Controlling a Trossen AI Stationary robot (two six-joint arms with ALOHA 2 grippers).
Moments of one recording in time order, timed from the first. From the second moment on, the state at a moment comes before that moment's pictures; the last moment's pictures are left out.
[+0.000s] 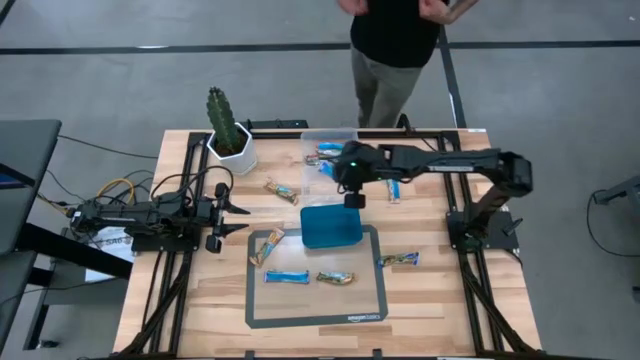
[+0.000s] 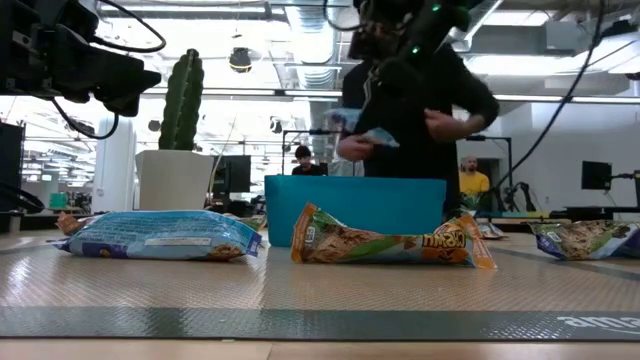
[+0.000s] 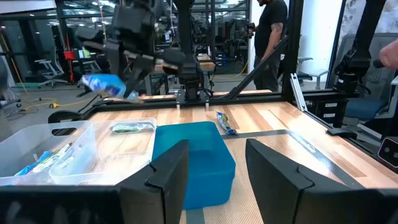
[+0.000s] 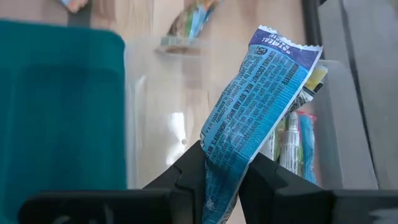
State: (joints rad) left arm -0.05 0.00 0.01 0.04 0.01 0.04; right arm -0.21 1.64 1.29 -0.57 0.10 -0.40
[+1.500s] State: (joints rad) left arm -0.05 0.00 0.01 0.04 0.01 0.05; right arm -0.17 1.42 1.21 -1.07 0.16 0.18
